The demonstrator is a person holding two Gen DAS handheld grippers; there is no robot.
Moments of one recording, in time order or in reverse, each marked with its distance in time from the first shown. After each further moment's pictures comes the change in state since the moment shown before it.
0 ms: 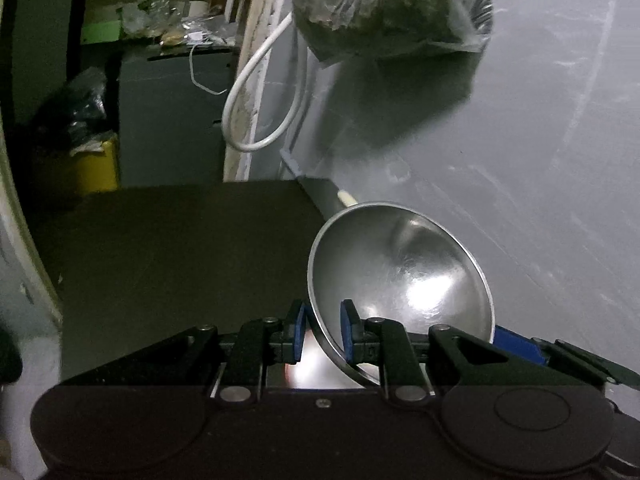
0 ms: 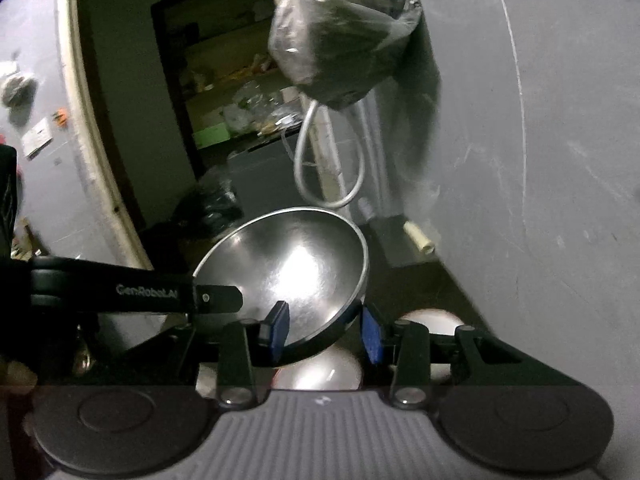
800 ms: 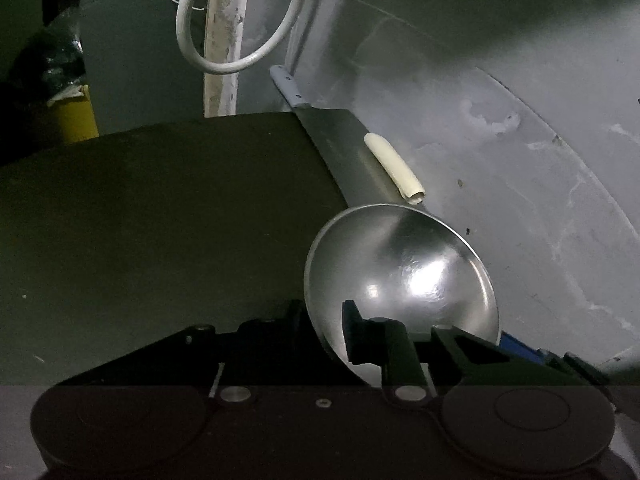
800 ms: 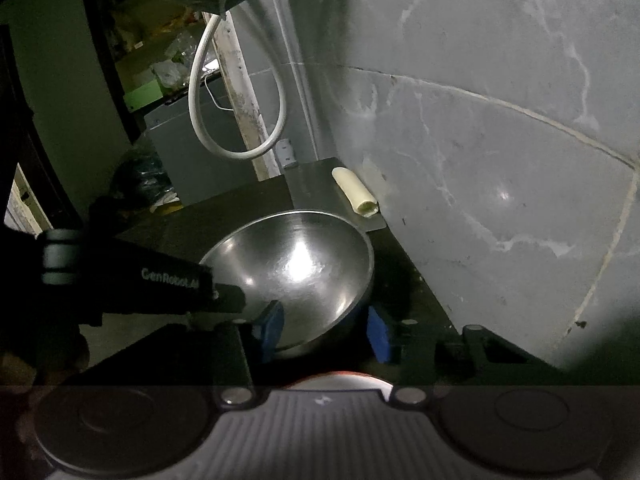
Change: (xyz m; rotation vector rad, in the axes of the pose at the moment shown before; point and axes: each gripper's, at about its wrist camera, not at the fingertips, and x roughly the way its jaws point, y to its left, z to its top) left arm 0.246 -0.002 0.061 -0.010 0.227 0.059; right arm 0.195 -0.101 0.015 0.083 0.143 -0.118
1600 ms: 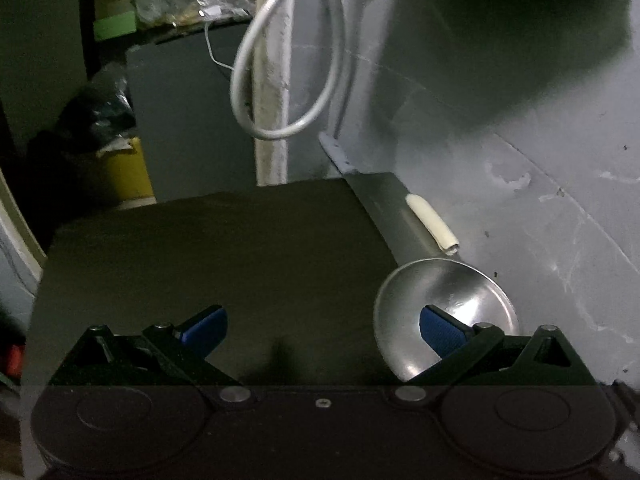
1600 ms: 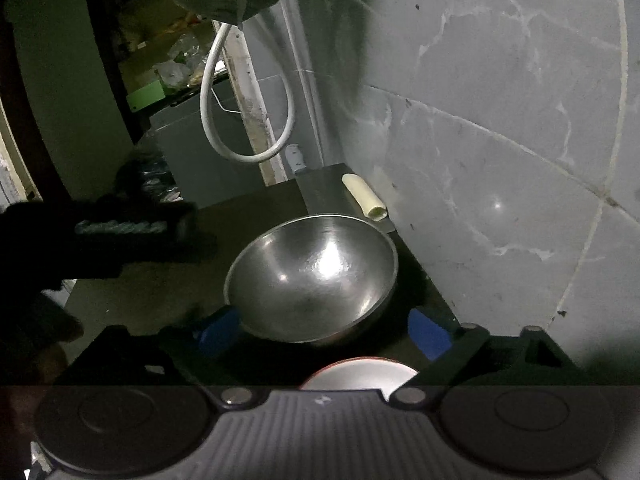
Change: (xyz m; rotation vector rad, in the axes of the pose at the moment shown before) left arm -0.049 0.000 0.011 0.033 -0.134 0.150; right arm -0.019 0.014 0.003 -0.003 0.004 -0.010
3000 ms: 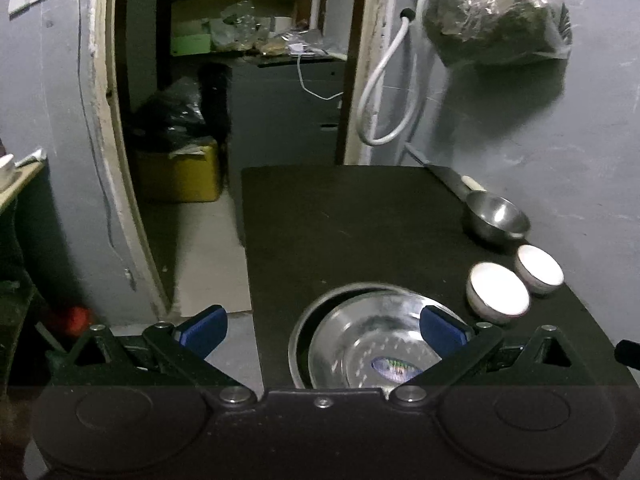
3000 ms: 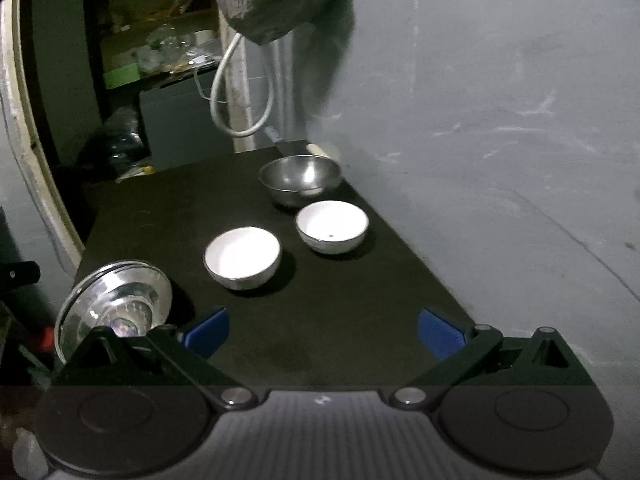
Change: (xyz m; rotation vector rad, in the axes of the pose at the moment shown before) left arm -0.240 0.163 -0.176 -0.060 -0.134 0.065; right arm -0.223 0.069 -0.122 -0.059 -0.005 -0.215
